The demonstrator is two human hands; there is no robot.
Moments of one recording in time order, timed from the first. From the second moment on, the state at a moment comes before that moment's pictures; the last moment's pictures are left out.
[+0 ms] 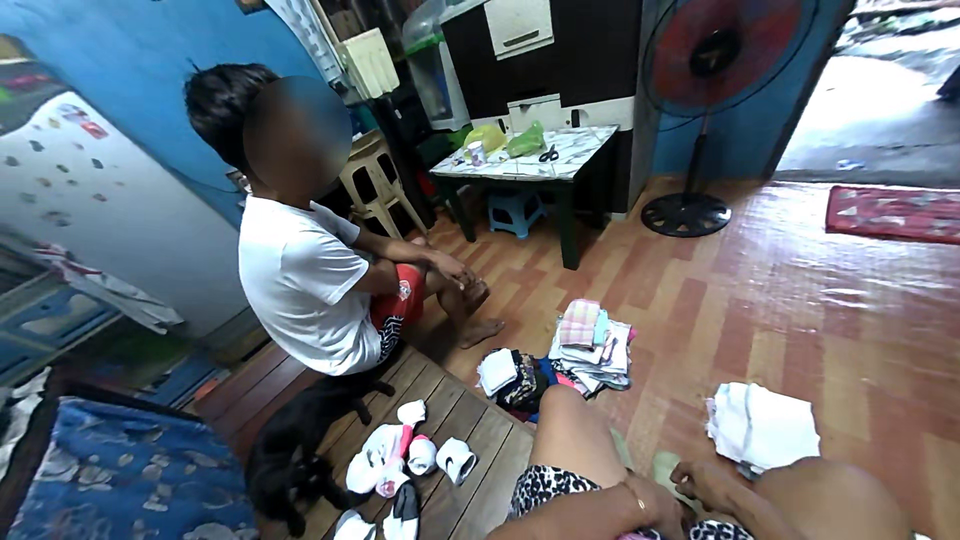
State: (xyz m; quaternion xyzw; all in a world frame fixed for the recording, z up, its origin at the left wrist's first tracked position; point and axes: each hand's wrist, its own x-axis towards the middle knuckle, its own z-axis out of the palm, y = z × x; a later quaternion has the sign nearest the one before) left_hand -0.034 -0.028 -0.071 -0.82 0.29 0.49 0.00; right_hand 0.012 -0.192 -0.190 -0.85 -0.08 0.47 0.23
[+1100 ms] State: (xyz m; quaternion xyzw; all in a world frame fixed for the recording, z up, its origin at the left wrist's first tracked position) left_hand -0.023 -0.010 -0.088 -0.82 0.32 0.43 -0.17; right_hand 0.017 -0.197 -0.195 -0.89 -0.12 0.34 0.27
